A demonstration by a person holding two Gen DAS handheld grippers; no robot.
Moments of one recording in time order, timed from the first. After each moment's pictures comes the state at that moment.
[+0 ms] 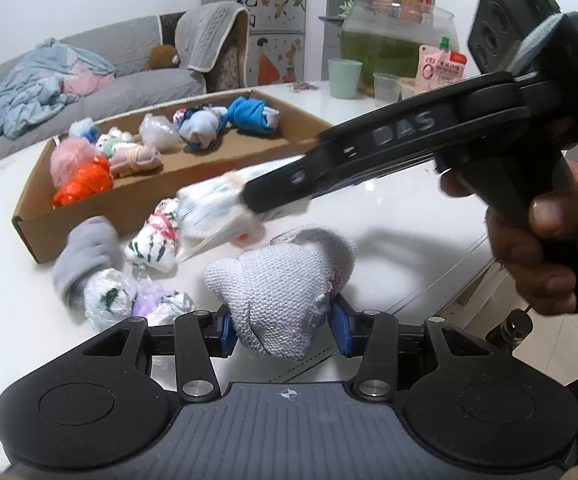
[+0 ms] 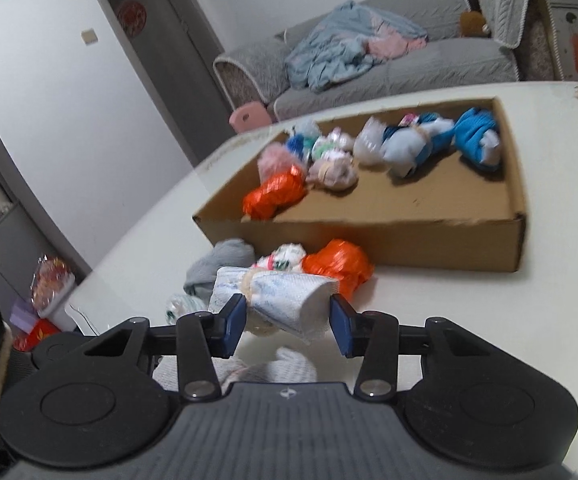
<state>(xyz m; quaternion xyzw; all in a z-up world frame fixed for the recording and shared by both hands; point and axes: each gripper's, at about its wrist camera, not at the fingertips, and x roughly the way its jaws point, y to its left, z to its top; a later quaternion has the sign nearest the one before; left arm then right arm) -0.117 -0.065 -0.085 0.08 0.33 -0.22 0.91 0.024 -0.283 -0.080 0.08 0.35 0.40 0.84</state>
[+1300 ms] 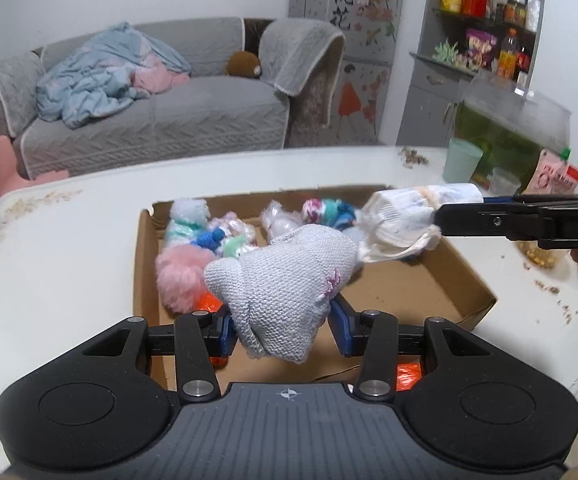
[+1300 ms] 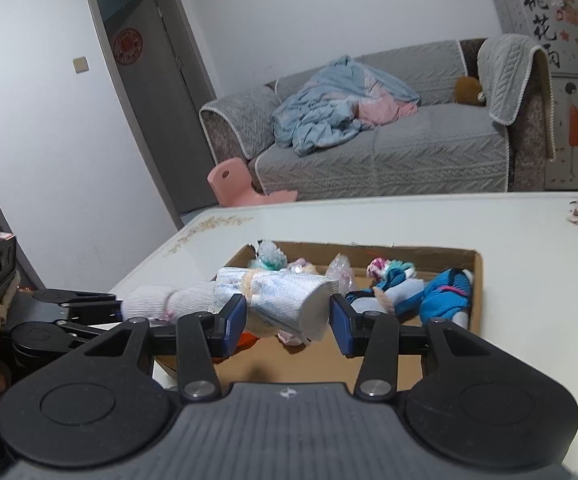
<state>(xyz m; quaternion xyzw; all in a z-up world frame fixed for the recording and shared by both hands) 0.040 0.010 -0.014 0.02 0.34 -0.14 0.93 0.118 -0.266 -0.018 0.05 0.30 0.38 0.87</state>
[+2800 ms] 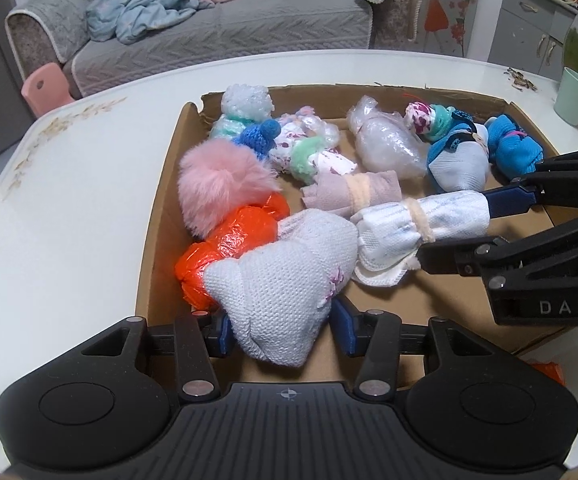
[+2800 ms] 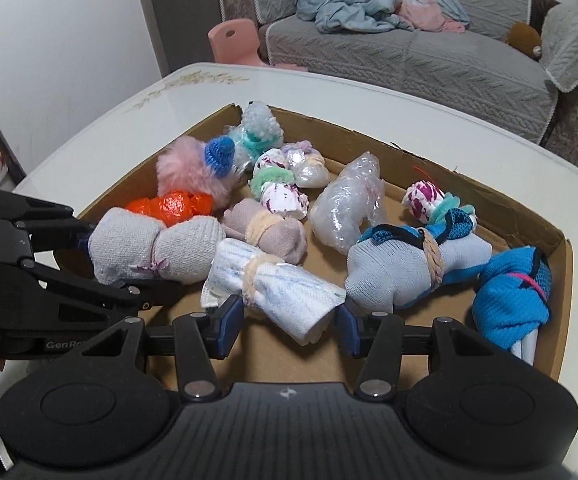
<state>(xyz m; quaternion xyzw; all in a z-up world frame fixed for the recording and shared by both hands) 0.094 0.011 -0.068 0.05 0.47 -0.01 0.88 0.166 -0.180 -0.074 -0.14 0.42 0.38 0.81</state>
